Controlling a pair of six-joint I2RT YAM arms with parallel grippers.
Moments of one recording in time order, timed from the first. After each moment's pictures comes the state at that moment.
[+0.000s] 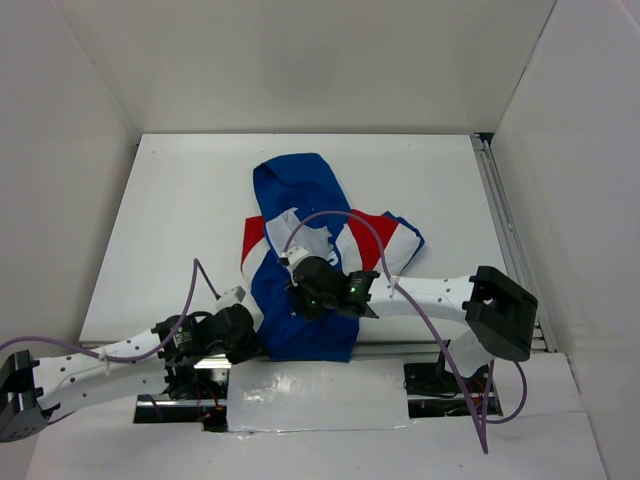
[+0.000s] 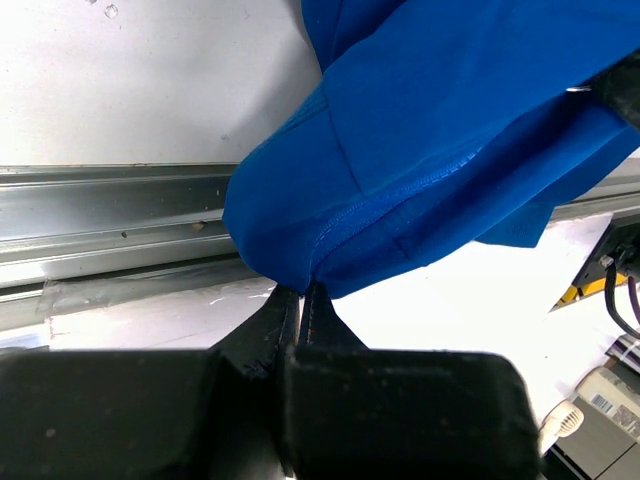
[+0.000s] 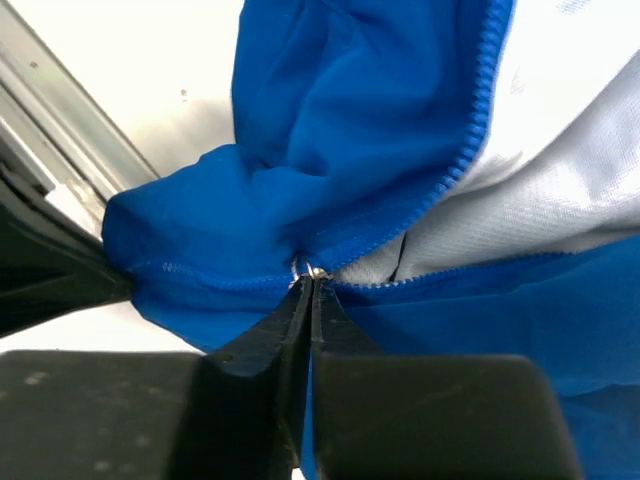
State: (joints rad) left arm -1.08 0.69 0.34 -0.64 -0.10 -1.37; right arm 1.13 1.52 0.90 -0.16 0.06 0.41
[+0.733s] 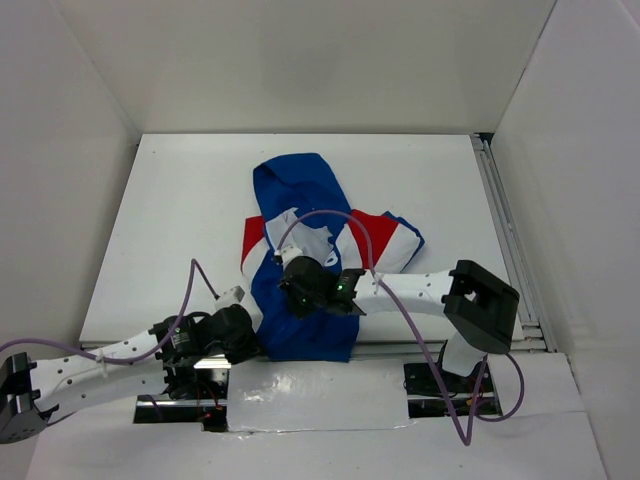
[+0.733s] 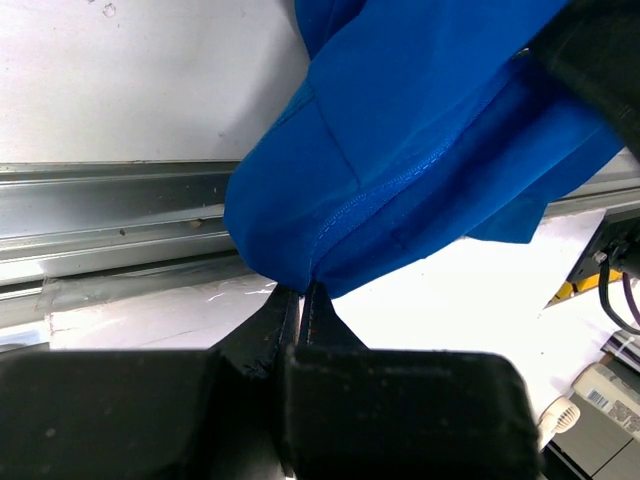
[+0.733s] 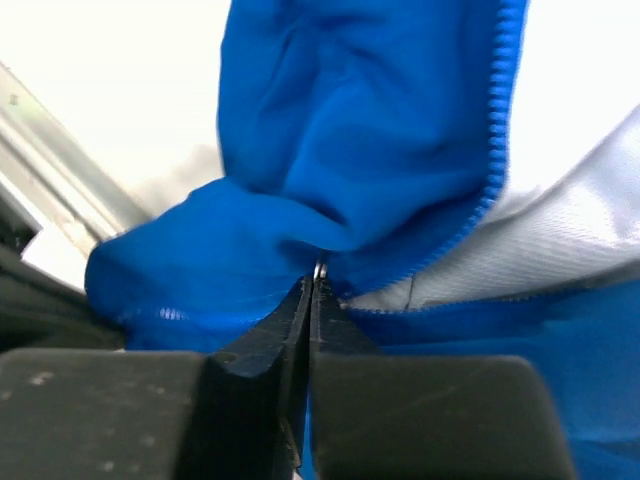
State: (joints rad) left arm -1.08 0.66 0.34 -0.65 -0.10 -1.37; right arm 1.13 1.63 0.96 -0.15 0.06 0.46
